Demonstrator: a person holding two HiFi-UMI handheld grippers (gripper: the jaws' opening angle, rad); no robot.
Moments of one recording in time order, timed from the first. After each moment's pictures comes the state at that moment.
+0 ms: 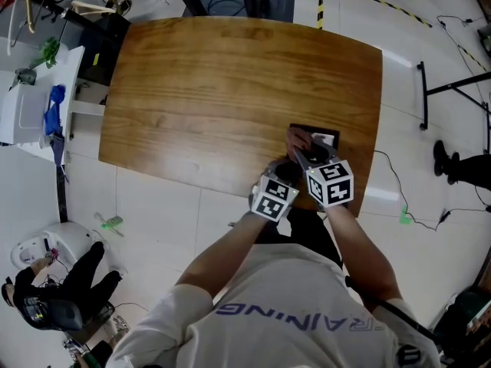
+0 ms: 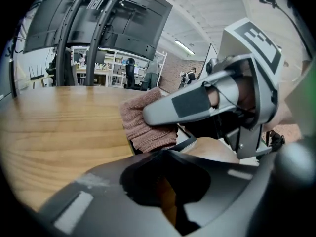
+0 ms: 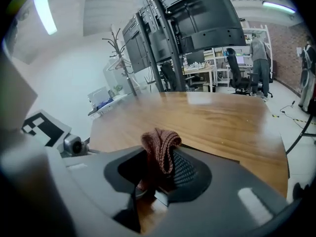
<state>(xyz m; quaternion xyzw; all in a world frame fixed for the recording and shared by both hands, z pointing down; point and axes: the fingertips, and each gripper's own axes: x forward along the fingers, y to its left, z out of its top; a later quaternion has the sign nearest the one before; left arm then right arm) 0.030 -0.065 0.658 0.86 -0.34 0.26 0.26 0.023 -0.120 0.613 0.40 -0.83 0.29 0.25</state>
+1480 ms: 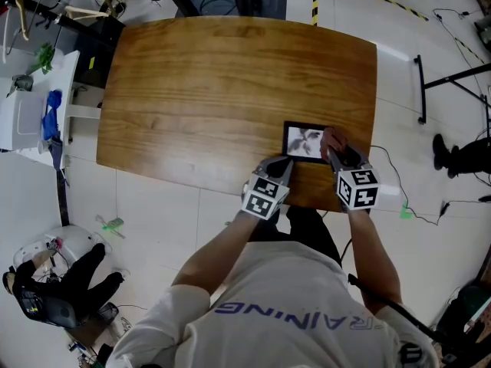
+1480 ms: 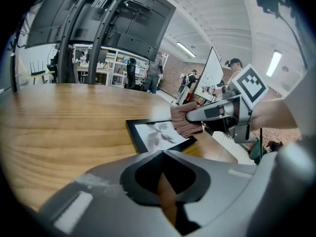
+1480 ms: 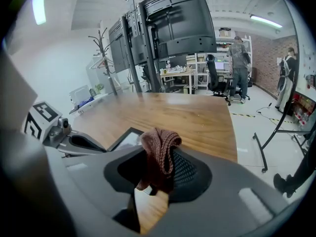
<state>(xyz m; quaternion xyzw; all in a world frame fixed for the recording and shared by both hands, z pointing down) 0.021 -0.065 0.656 0.86 -0.34 0.25 0.28 0.139 -0.112 0.617 0.49 -0.79 0.27 0.26</state>
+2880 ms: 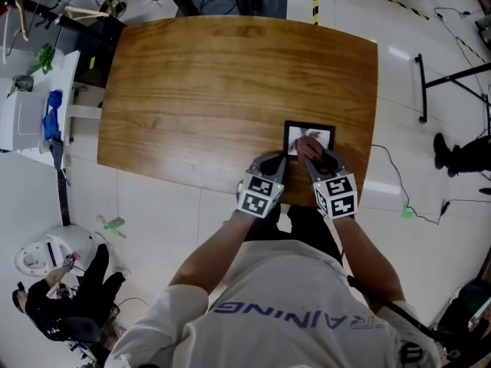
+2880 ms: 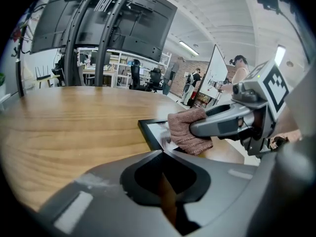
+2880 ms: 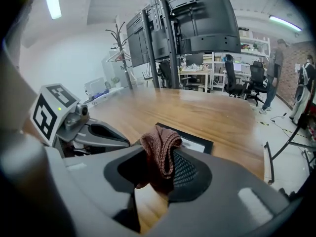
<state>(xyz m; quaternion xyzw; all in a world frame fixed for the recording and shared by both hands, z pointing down) -0.002 -0.073 0.659 0.85 -0.36 0.26 0.26 0.068 -0.086 0.625 0.43 -0.82 0.25 0.29</state>
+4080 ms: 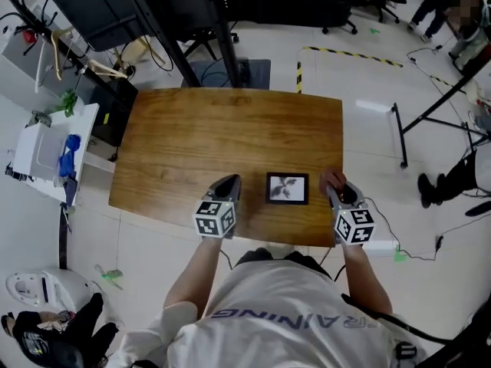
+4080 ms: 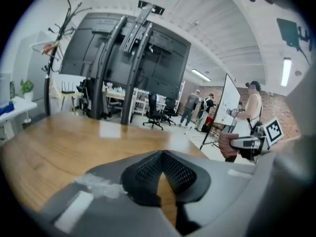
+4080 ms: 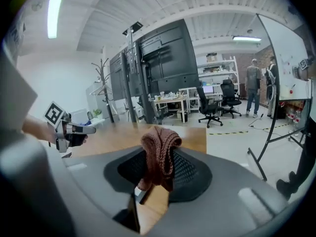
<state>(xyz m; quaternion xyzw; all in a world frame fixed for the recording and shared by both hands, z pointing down) -0.085 -0.148 0.529 0.84 -0.48 0.14 0.23 0.199 -0.113 0.523 0.55 -0.80 0.20 0.13</state>
